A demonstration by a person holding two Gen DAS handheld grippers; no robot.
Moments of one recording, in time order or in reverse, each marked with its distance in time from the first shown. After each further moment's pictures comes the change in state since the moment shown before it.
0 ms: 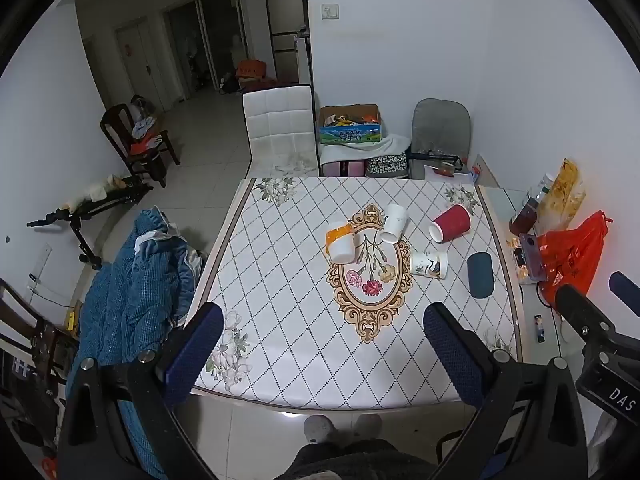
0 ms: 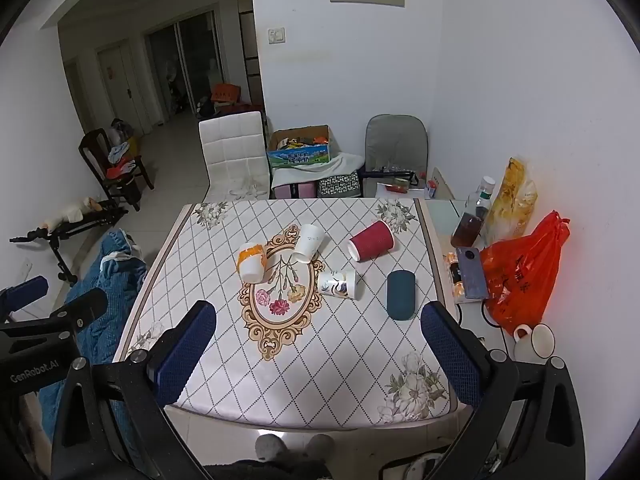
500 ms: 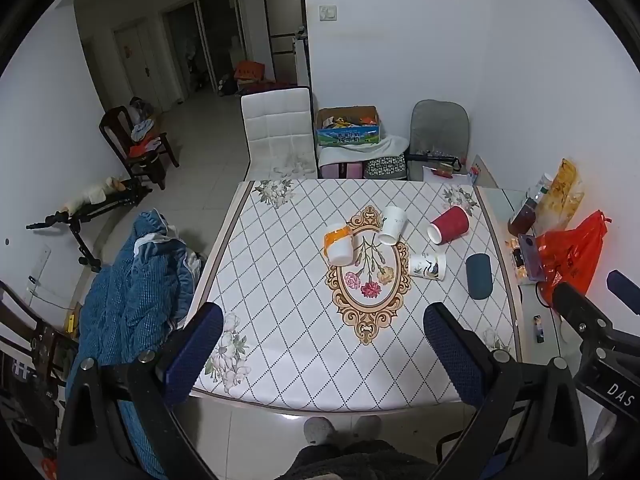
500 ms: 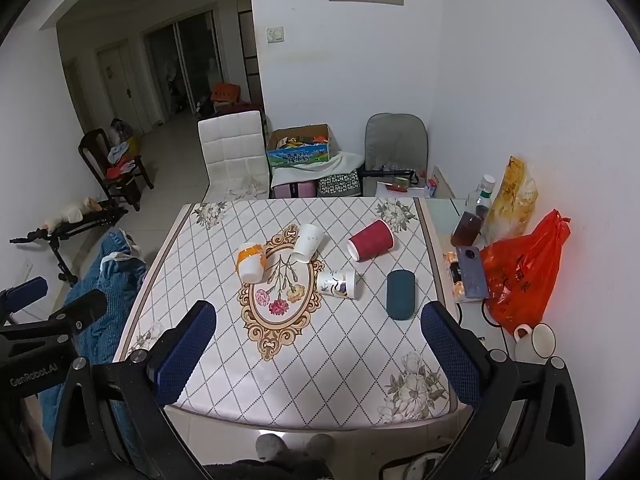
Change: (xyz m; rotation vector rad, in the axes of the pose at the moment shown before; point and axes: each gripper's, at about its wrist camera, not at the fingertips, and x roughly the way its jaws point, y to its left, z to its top) left arm 0.000 0.000 0.000 0.005 0.006 0.006; right arm 0.001 0.002 0.000 0.001 0.000 0.004
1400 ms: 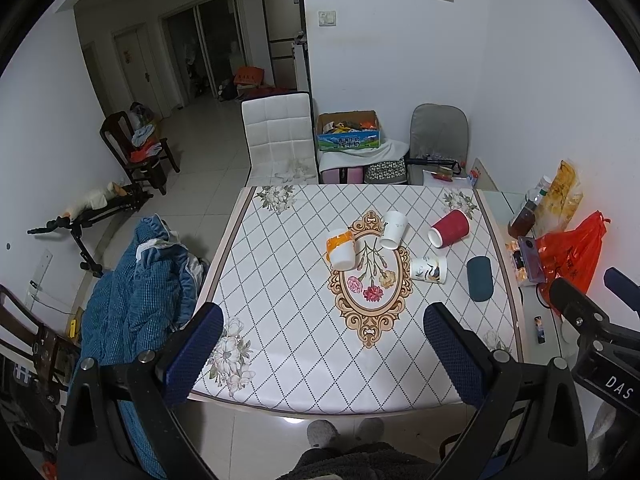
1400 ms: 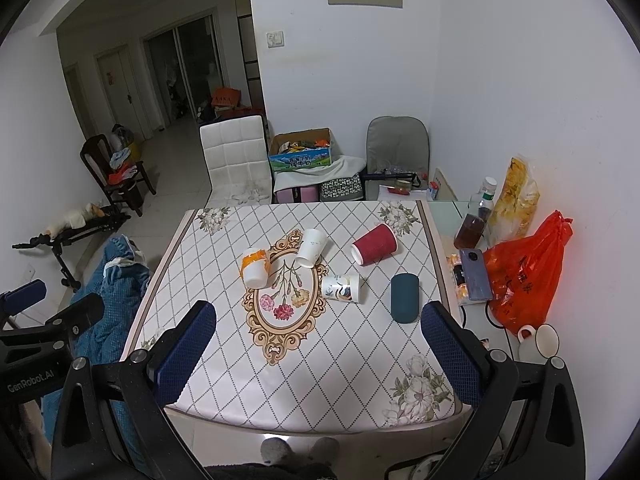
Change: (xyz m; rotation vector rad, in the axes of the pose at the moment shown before) left arm -0.004 -0.001 0.008 0.000 -0.010 0.004; right arm 0.001 -0.004 0.005 0.009 0.000 0.010
